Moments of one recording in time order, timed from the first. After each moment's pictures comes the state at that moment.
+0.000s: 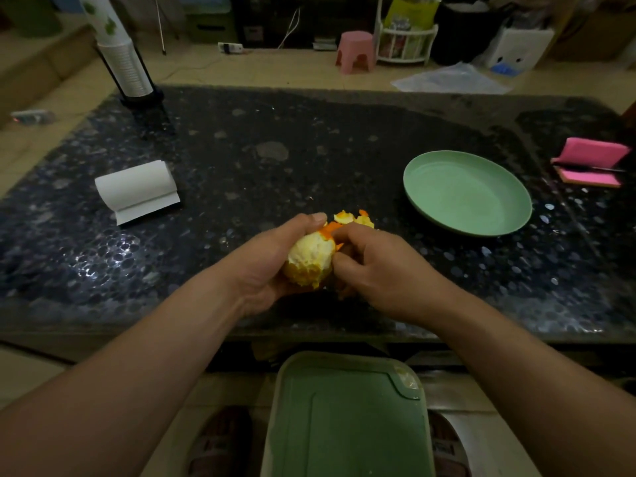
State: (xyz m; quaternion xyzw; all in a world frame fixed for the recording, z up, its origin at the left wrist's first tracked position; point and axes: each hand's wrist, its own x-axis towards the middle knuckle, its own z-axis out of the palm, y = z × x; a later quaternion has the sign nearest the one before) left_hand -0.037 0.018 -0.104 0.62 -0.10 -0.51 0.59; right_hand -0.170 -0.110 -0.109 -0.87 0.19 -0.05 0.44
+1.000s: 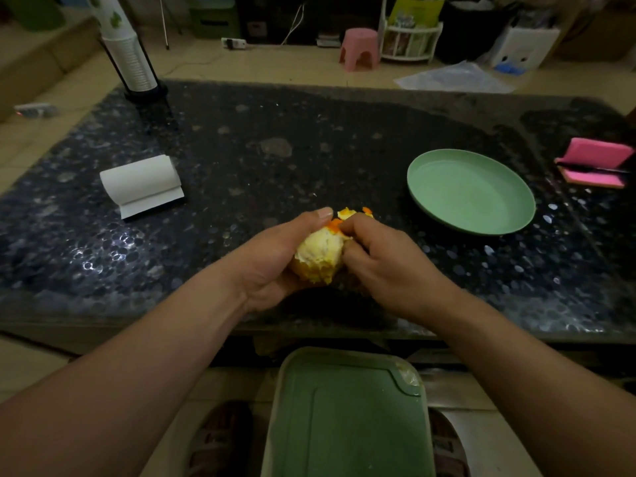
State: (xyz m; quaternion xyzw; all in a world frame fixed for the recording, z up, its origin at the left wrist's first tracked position) left_hand -0.040 0.020 -0.105 0.58 -0.13 -0.53 0.61; right_hand -0.170 -0.109 -0.112 -0.88 0.19 -0.10 0.42
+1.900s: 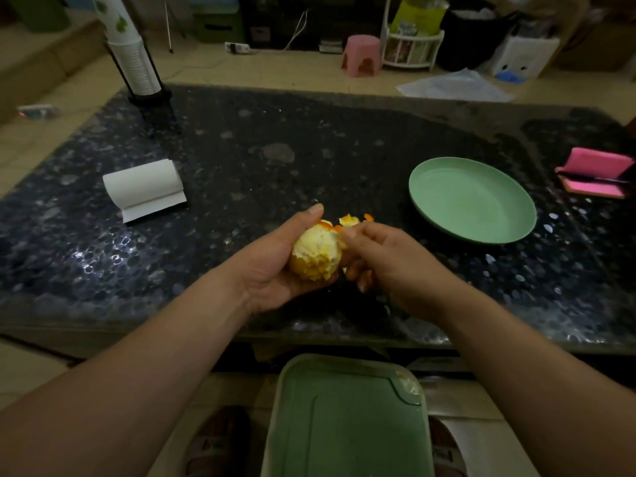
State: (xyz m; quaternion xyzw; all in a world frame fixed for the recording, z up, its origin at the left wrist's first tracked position) left_hand -0.029 0.016 -0.110 0.54 -0.06 -0.56 0.63; right_hand -0.159 -0.124 -0.120 -0.70 0.24 -0.05 0.67
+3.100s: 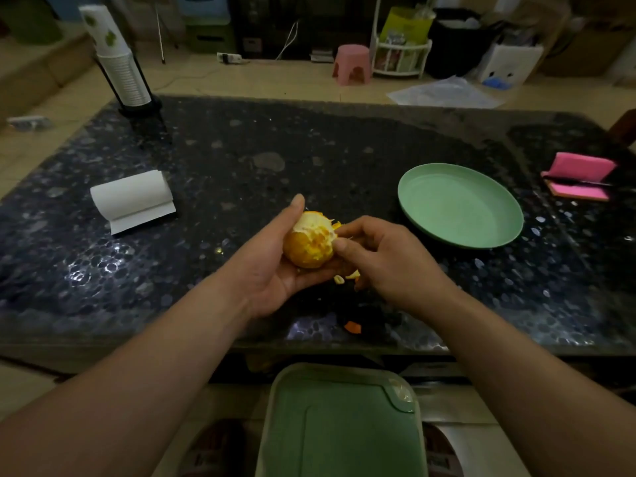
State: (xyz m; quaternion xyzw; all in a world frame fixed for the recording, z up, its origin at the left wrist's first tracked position) left_hand -0.028 0.001 -0.111 0.50 -0.03 -0.54 0.68; right_hand -0.162 -0.135 -0.118 -0.82 0.23 -0.14 0.51
